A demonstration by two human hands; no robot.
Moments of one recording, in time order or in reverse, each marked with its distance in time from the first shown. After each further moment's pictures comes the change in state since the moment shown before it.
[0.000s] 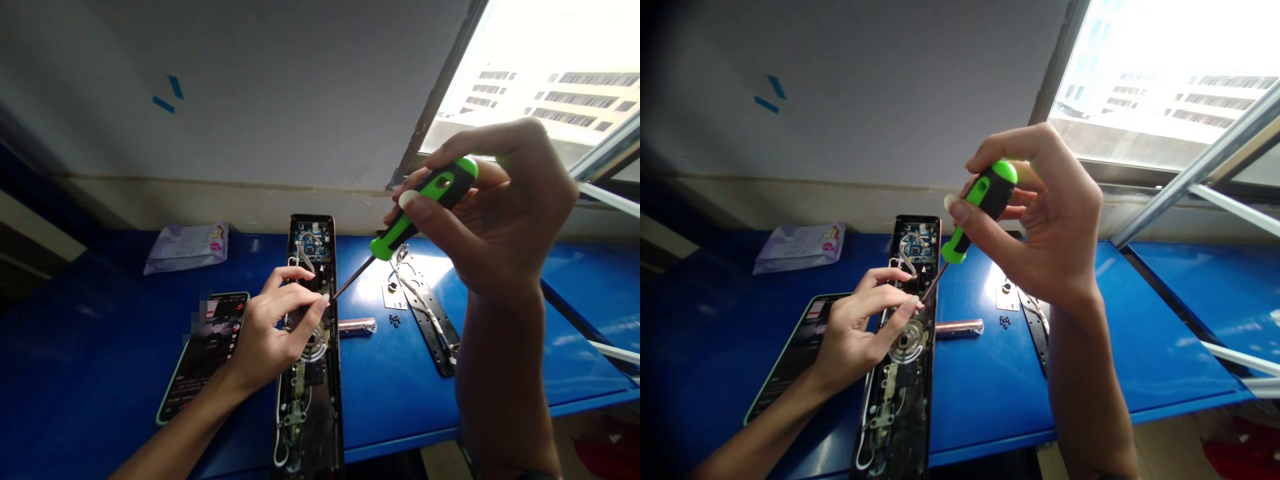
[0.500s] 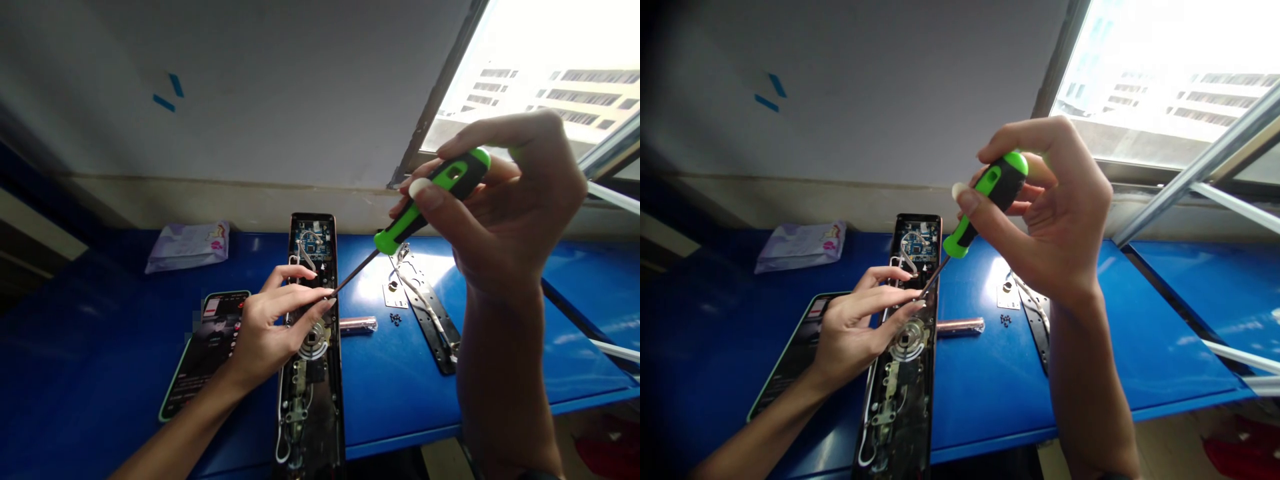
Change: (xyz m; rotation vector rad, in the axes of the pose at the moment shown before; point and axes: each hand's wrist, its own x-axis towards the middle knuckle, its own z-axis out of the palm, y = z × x) left_hand 0.000 -0.004 0.001 -0.068 0.065 0.051; right_hand -0.002 0.003 0.003 -0.040 0.095 0.025
